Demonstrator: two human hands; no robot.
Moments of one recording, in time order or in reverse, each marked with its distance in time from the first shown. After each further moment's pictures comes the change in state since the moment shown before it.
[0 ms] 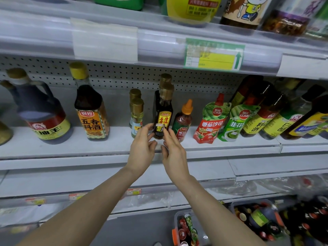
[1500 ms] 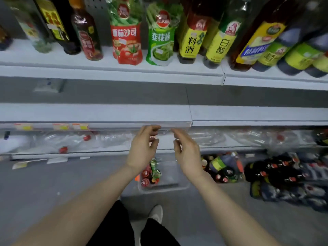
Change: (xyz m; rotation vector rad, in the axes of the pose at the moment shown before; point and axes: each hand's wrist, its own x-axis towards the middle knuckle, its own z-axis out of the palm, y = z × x) left_hand -0.206 0.076 0.280 0.002 -0.102 -0.067; right_hand -0.199 0.286 -0.166 0.049 -0.032 0.022
